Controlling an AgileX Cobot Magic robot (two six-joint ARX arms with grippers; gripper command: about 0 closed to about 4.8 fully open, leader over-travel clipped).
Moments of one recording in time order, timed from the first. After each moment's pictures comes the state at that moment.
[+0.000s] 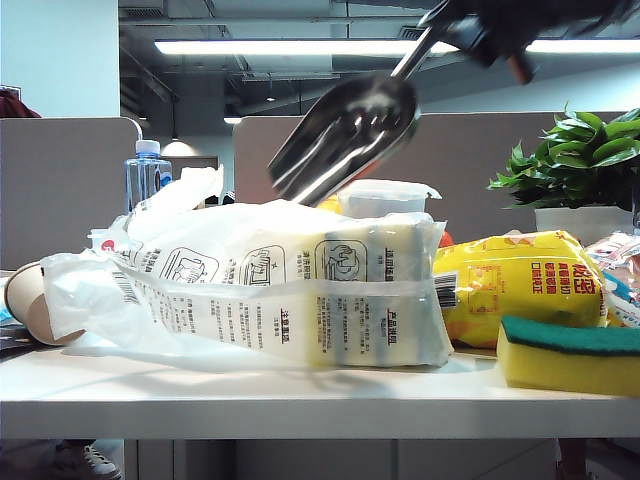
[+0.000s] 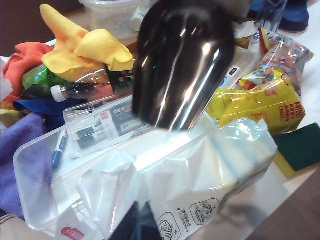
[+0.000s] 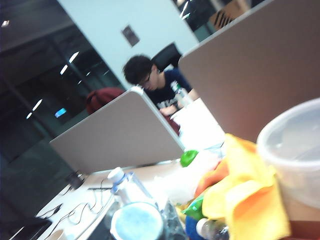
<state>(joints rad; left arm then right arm) -0.60 0.85 0.96 -0.49 0.00 0.06 0.26 1.59 1.07 0.74 -0.38 0.73</state>
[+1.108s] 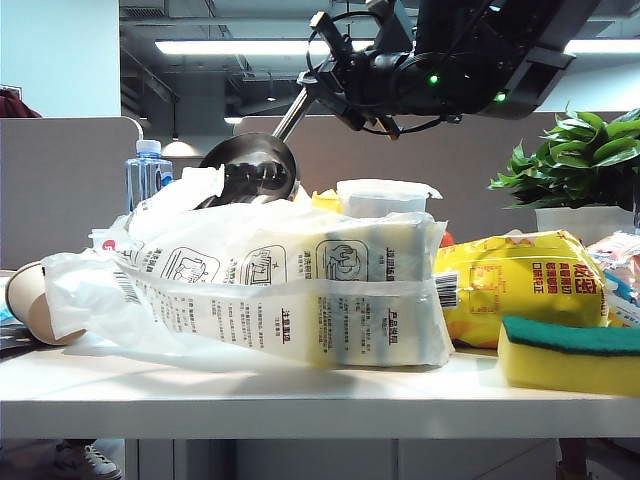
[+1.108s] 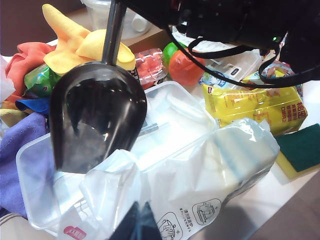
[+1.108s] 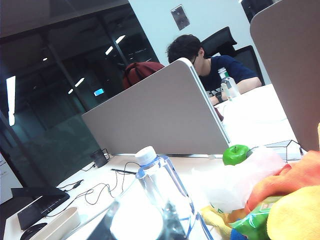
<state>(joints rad) -0.60 0.85 0.96 -0.49 0.00 0.06 0.47 2.00 1.33 0.96 -0.34 0.62</state>
